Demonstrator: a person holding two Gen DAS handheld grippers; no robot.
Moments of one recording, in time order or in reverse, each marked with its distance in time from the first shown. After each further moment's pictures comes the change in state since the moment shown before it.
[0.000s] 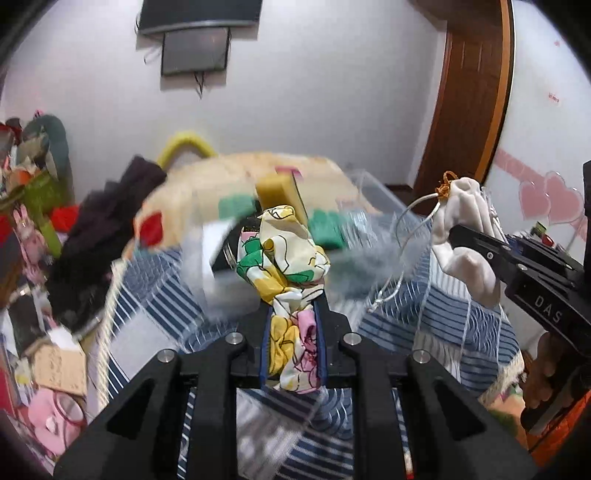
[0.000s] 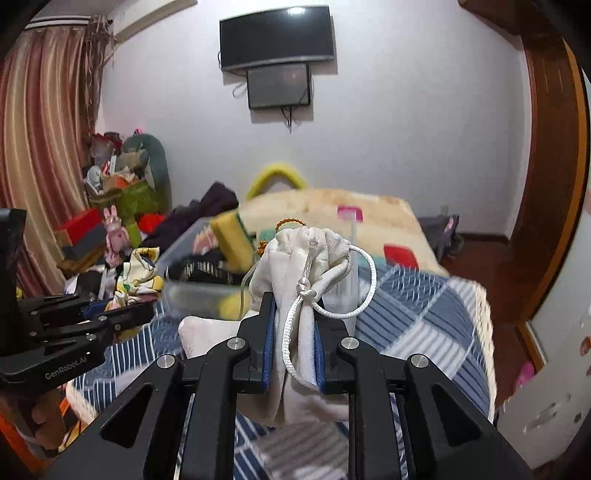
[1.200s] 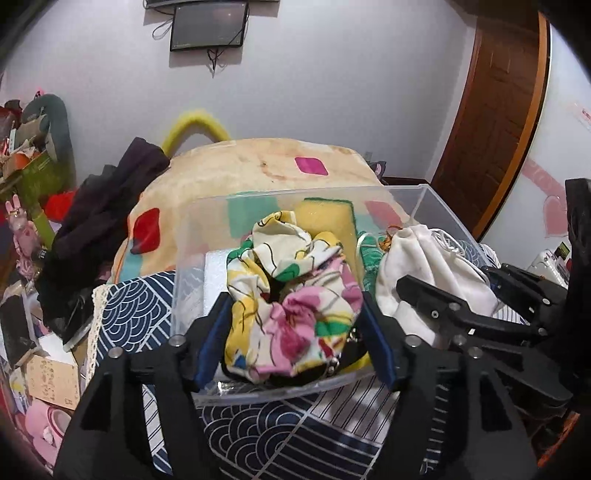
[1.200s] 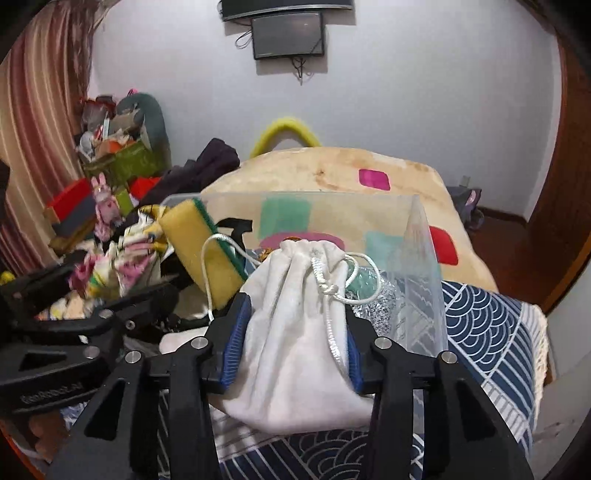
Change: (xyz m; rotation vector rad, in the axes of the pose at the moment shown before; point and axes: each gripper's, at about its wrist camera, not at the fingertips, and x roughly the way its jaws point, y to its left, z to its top) left arm 0.091 0.041 0.041 -0.054 0.093 0.019; right arm 0.108 0.013 0.032 -0.011 0.175 0.040
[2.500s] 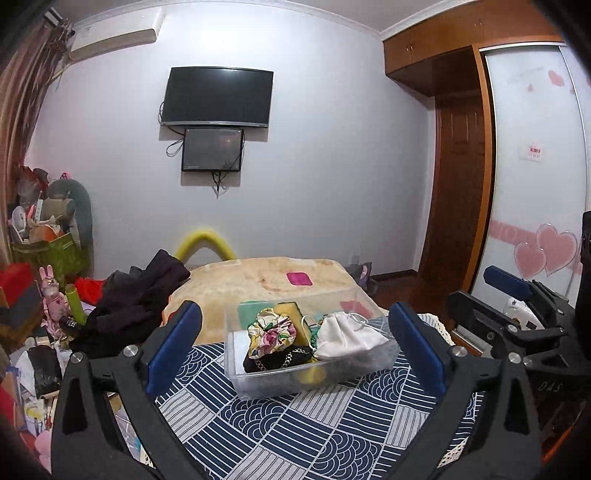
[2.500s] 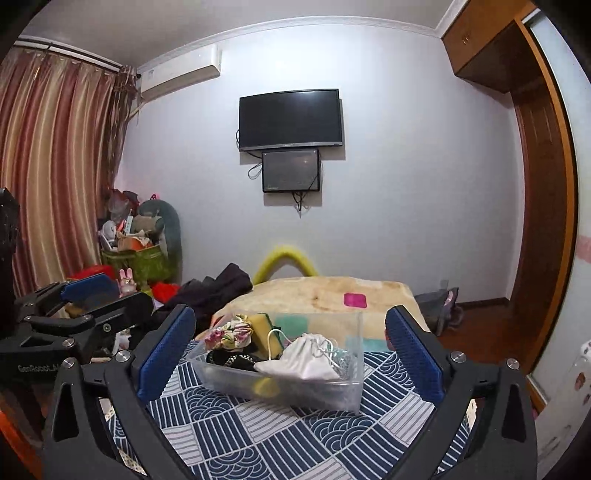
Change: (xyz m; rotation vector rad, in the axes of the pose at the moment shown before) left arm -0.203 -0.036 -0.041 0.058 -0.467 0.005; right arm -0.173 0.024 -0.037 -0.035 -0.515 -0.034
